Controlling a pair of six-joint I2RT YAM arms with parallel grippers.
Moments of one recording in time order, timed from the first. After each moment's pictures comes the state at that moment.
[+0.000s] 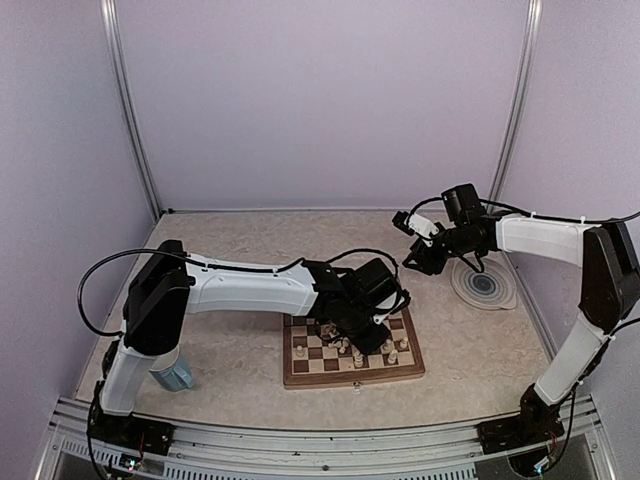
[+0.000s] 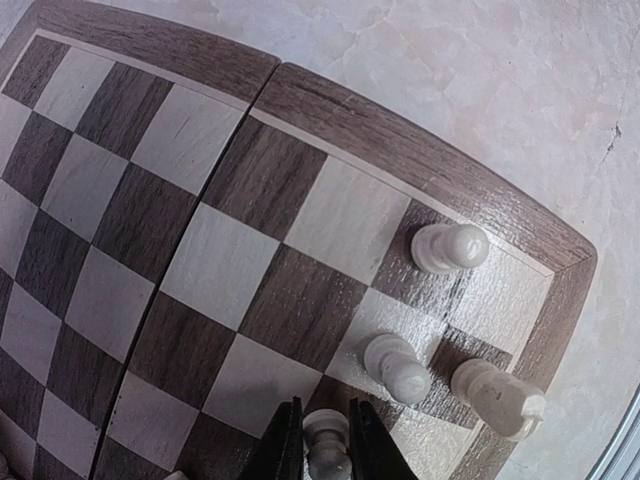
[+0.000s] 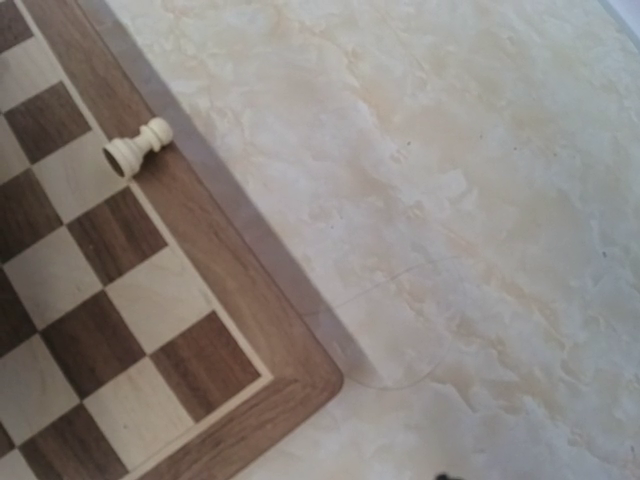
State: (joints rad) left arm -1.15 2.26 1.81 -0.60 -0.01 -0.13; right arm 0.36 1.66 1.16 -0.32 -0.30 -0.59
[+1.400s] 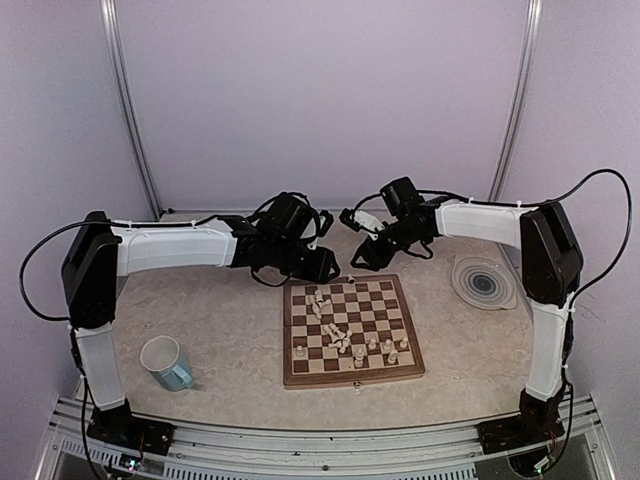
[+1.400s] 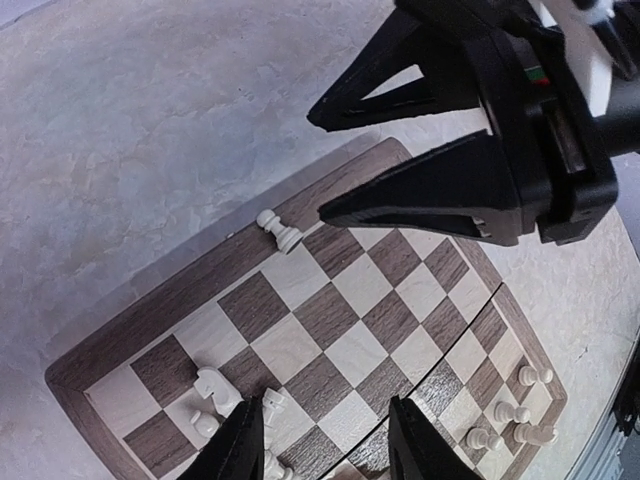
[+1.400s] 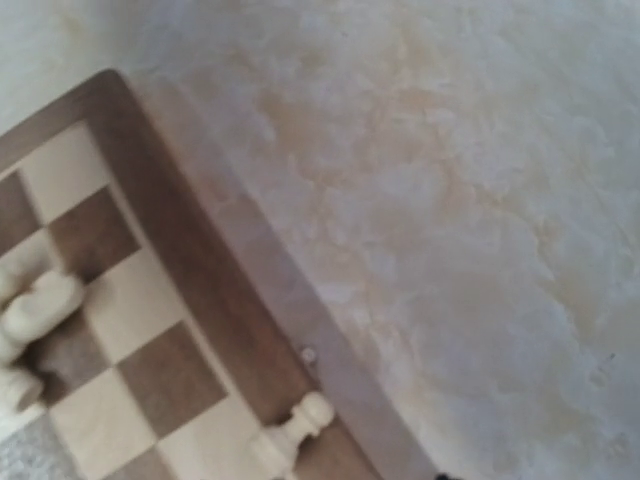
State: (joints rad) left arm -0.84 1.93 1.49 -0.32 0.06 -0.37; right arm 0.54 2.00 1.55 -0.43 -0.35 -0.39
